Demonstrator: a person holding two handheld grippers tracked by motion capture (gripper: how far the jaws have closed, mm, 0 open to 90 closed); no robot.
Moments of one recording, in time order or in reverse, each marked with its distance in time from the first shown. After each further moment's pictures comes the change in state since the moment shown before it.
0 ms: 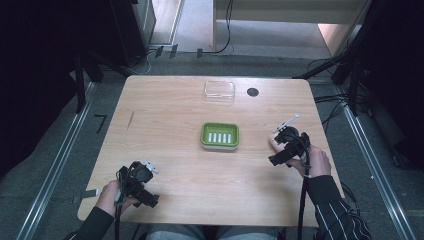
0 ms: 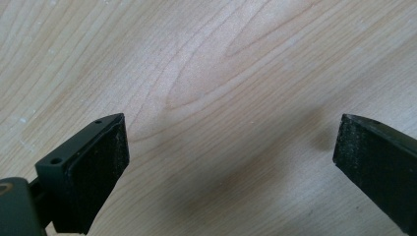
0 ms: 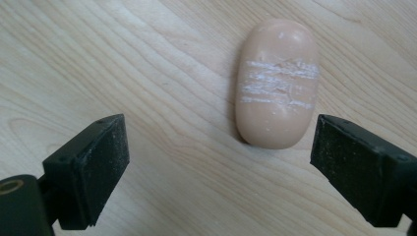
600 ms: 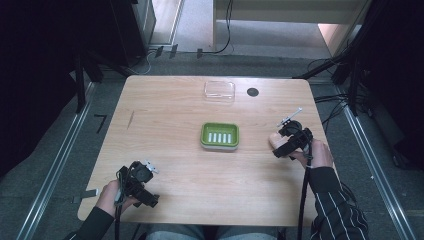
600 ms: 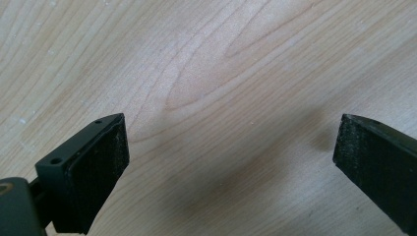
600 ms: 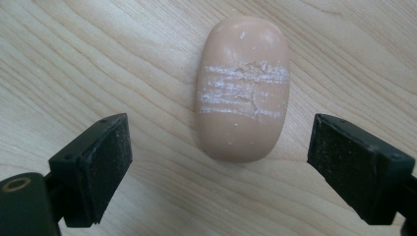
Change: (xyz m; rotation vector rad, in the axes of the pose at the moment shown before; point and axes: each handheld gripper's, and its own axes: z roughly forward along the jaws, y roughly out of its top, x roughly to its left) left arm 0.000 0.000 0.001 -0.002 -0.003 0.000; right arm -0.029 0.008 0.018 0.031 0.009 0.039
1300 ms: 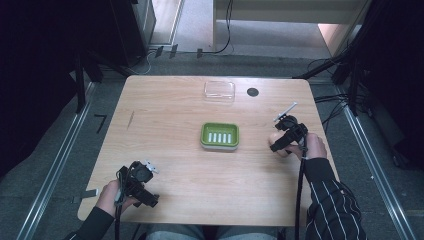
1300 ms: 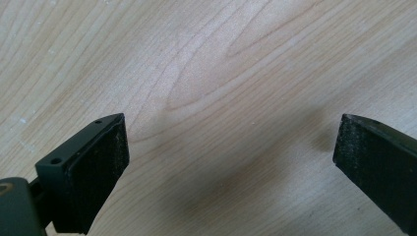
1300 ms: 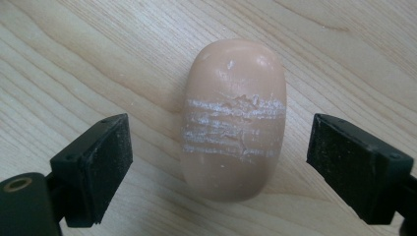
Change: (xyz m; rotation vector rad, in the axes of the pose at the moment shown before) left arm 0.000 0.000 0.000 0.001 0.002 -0.002; right arm -0.012 0.021 0.019 0.040 0.036 0.011
